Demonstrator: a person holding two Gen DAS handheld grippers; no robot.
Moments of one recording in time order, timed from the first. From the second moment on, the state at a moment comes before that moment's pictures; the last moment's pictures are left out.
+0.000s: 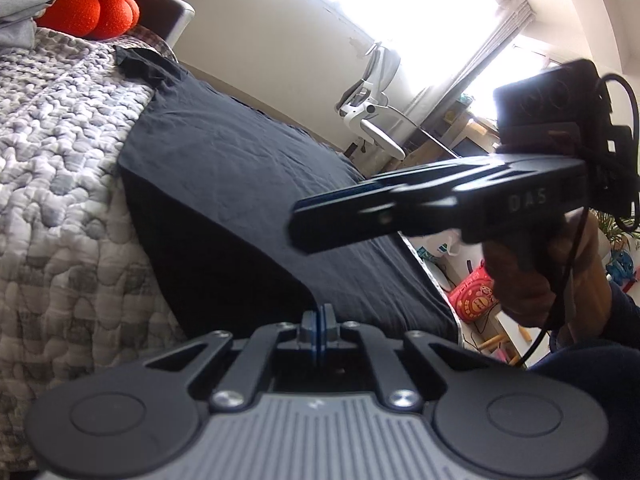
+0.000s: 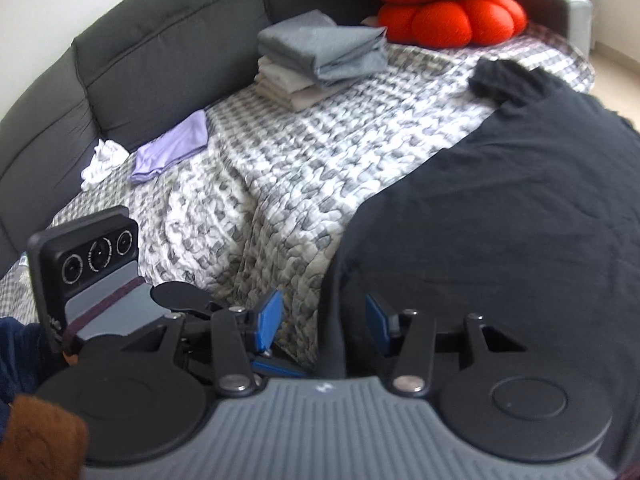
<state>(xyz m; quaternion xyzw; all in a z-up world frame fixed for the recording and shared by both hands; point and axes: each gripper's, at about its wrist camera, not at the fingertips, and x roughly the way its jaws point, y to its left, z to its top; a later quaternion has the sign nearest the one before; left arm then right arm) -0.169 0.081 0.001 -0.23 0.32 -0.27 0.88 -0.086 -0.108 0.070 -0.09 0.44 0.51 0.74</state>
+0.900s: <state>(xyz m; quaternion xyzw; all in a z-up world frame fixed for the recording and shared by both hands) -0.161 0.133 -0.005 -0.26 0.34 -0.22 0.87 -0.076 -0.156 0.033 -0.03 0.44 0.48 0.76</state>
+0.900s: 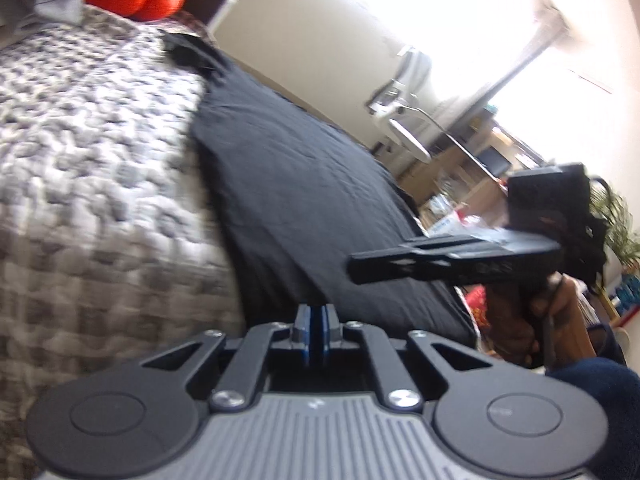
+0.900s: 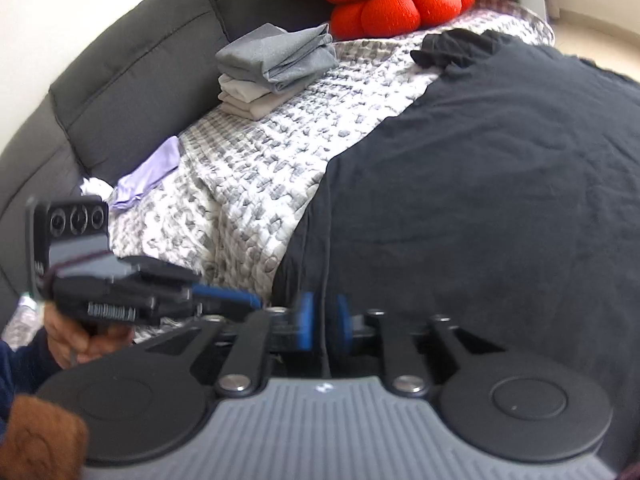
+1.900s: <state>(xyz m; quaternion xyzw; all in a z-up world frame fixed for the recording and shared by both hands) 0.153 0.193 0.019 -0.33 0.35 -0.04 0.88 -0.091 -0.131 0.009 -0.10 0.40 0.52 0.75</state>
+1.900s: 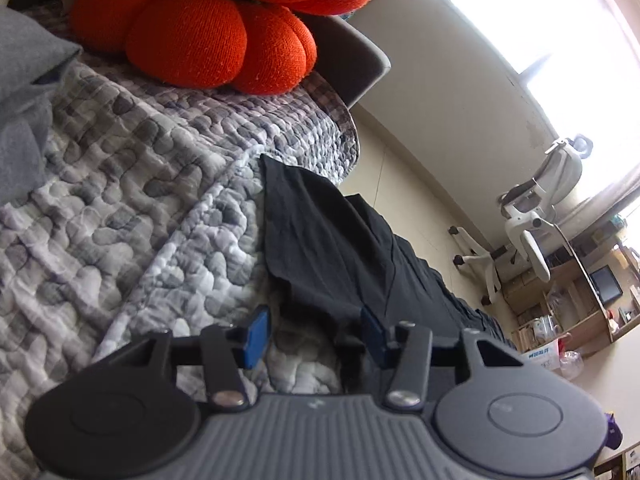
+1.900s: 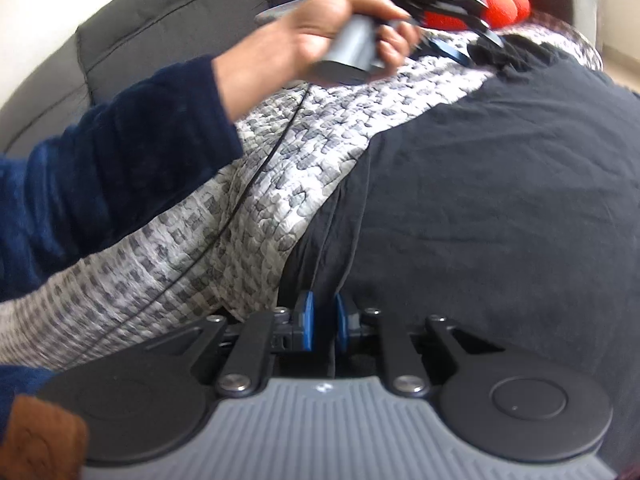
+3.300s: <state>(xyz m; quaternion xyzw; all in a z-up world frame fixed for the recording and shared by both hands) 0.159 0.129 0.075 -0.24 0.23 -0.09 0.94 -0.104 -0.184 0.017 0.07 0.39 0.47 0.79</state>
